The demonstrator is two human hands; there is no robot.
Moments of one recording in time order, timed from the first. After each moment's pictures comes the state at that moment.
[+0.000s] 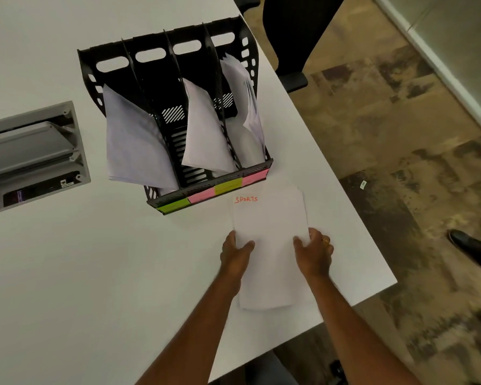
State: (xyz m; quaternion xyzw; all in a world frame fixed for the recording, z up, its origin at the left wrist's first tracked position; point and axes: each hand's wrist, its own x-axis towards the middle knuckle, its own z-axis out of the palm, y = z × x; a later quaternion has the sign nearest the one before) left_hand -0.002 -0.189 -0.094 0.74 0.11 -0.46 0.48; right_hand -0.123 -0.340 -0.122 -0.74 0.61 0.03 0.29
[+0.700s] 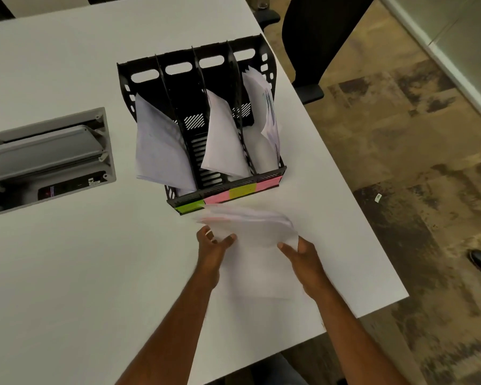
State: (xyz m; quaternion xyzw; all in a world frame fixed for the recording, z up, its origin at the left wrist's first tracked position) left_hand 0.042 -0.140 -0.078 0.70 0.17 -0.39 0.57; right_hand -0.102 -0.306 -0.062 -0.61 0.41 -0.04 0.68
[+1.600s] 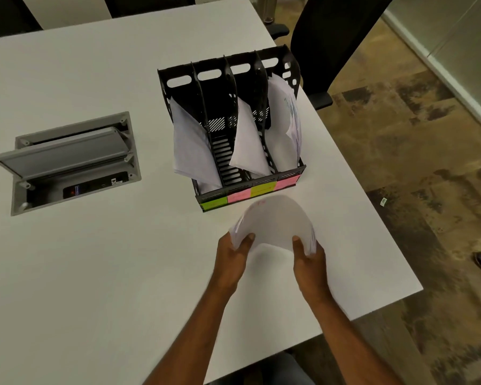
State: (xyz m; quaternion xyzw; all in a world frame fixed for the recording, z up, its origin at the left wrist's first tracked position) left_hand 0.025 -0.097 -0.005 0.71 -0.05 -0.32 0.63; right_hand -0.083 -0.218 -0.015 -0.67 0.38 -0.22 0.60
